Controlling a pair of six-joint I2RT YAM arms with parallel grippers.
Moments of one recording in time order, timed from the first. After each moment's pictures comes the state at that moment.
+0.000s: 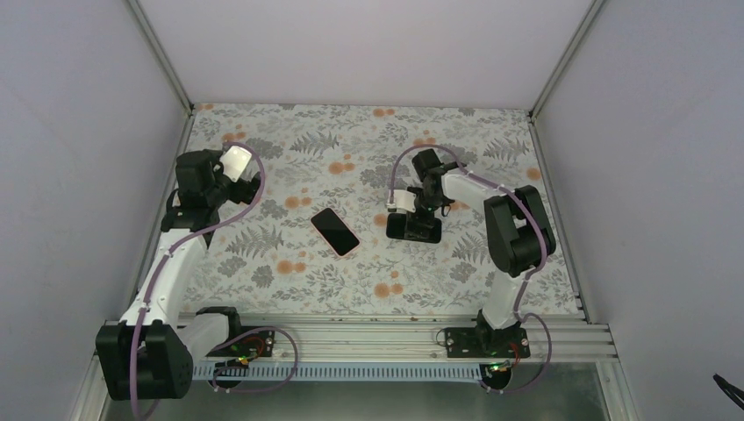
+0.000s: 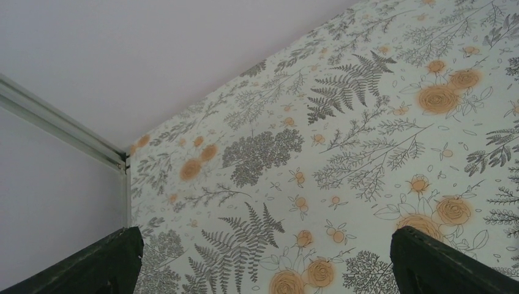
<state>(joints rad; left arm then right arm) 0.03 1.04 0.78 -0.20 0.15 0.51 0.39 1.85 1.20 -0.74 -0.29 -1.08</state>
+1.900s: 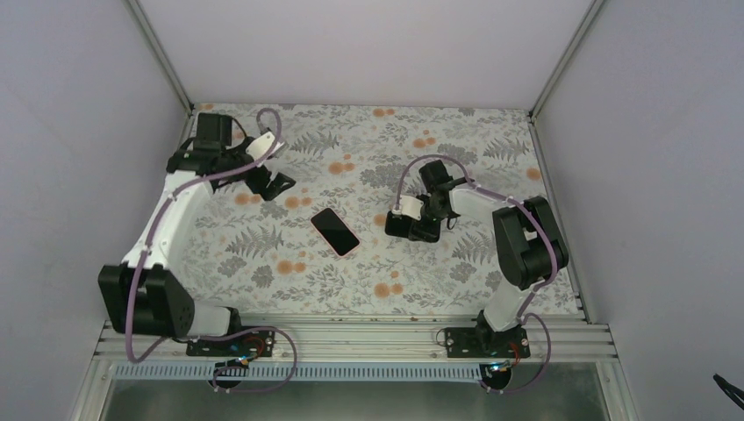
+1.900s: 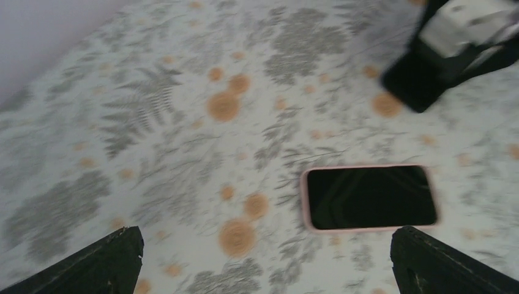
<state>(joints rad) -0.06 1.33 1.20 -0.74 0.51 0.64 0.37 1.75 1.01 -0.57 -0.22 -0.98</state>
